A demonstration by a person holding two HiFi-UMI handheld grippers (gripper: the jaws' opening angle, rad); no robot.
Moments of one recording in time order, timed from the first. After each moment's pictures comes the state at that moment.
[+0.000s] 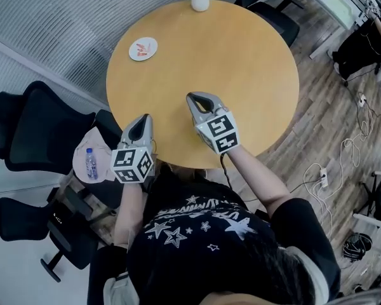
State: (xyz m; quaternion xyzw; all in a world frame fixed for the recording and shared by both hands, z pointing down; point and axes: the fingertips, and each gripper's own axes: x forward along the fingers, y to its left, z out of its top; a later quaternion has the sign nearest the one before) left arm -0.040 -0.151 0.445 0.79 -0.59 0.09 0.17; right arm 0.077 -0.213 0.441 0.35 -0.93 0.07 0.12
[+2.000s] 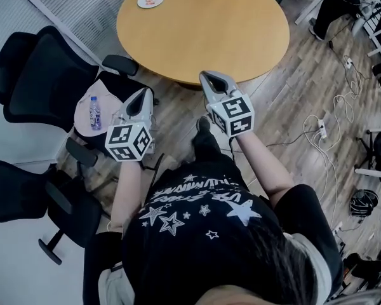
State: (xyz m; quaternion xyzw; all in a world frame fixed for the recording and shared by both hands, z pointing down) left arm -0.103 0.112 0.424 0.82 -0.54 0.04 0.17; right arm 0.050 0.075 0.420 0.43 -0.89 0.07 0.11
